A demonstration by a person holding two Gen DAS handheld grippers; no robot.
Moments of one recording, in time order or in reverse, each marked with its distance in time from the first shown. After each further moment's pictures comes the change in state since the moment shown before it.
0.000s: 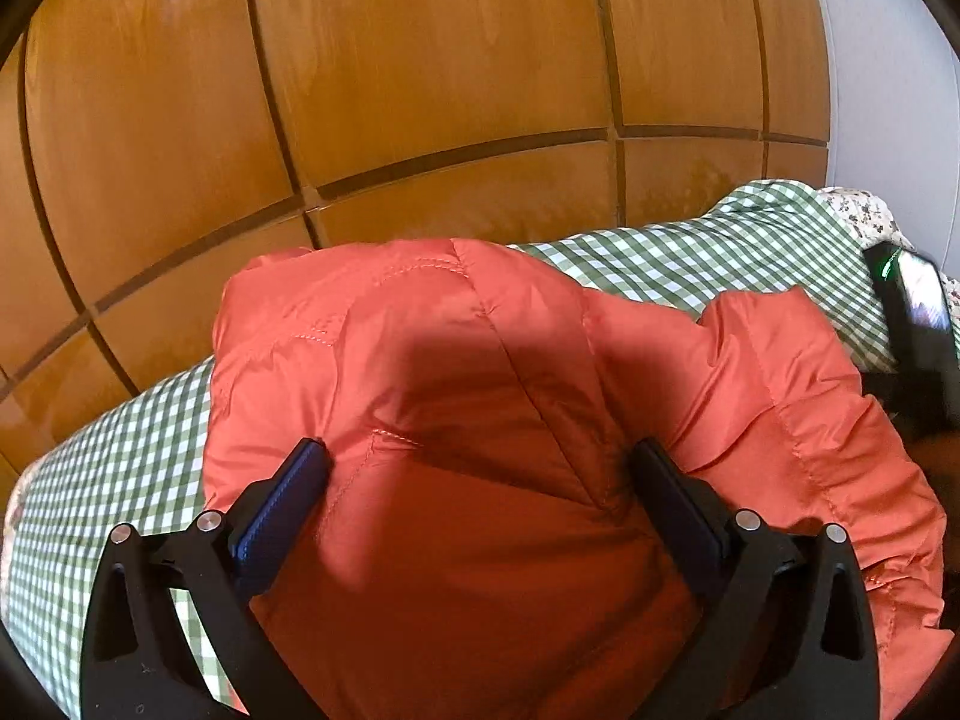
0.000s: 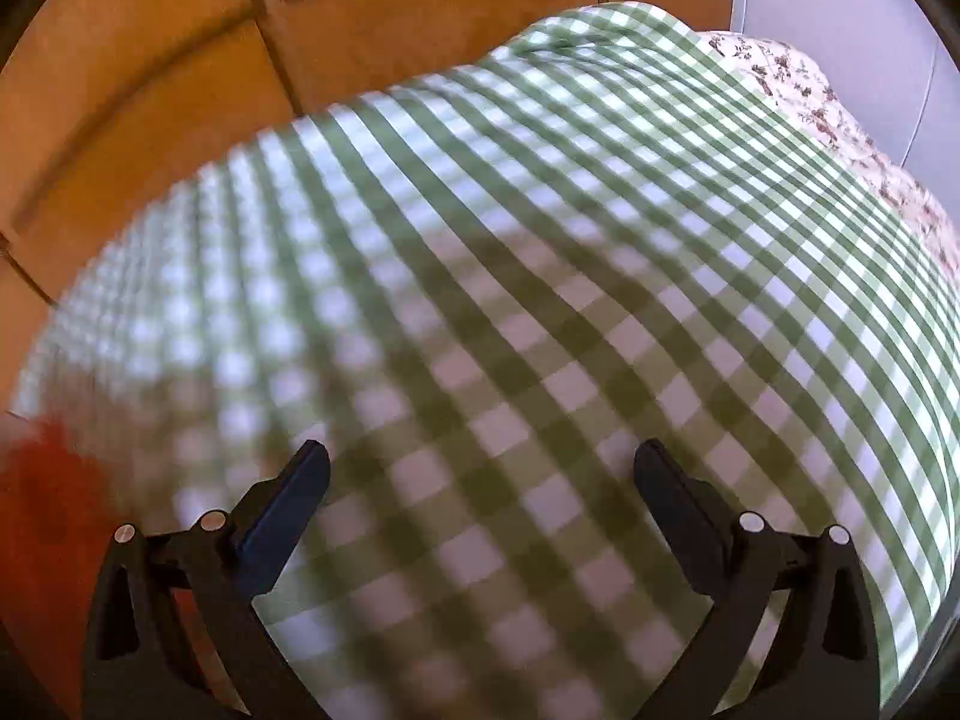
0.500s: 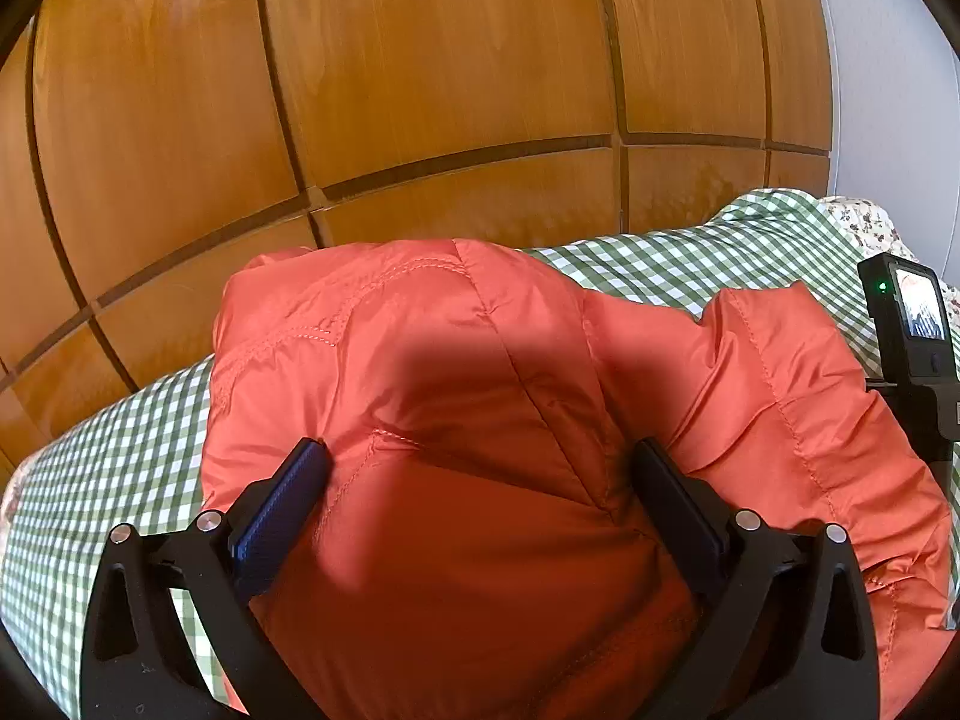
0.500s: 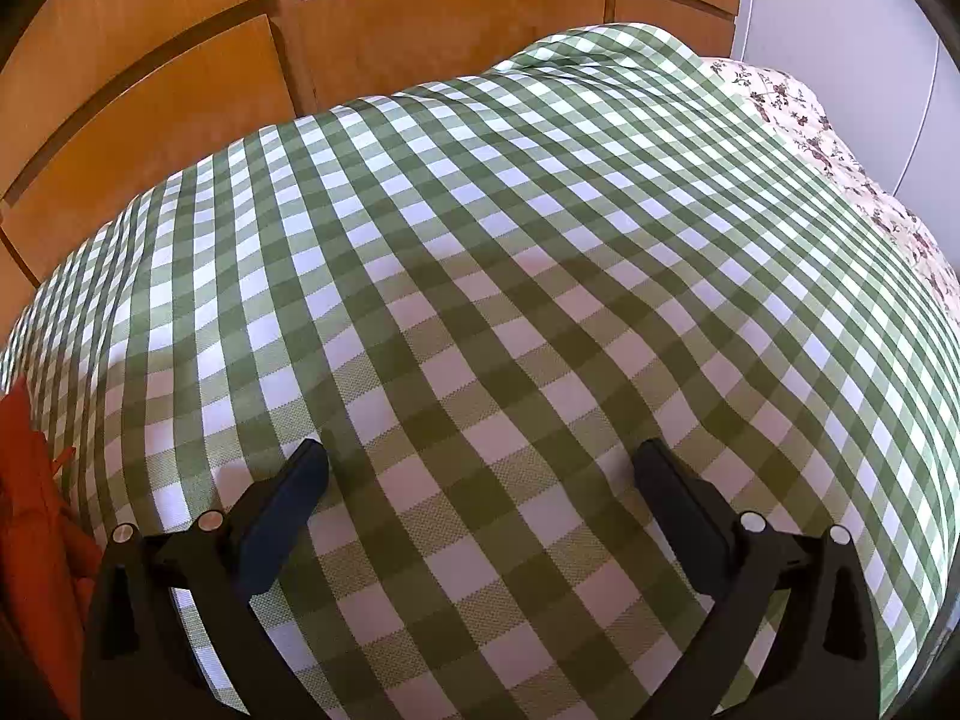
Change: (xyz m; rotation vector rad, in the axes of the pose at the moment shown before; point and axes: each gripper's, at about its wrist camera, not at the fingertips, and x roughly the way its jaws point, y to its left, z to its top) left arm 0.000 0.002 -0.004 -0.014 -0.017 0.000; right arm 0.001 0.001 0.001 -0.006 0.013 -0.011
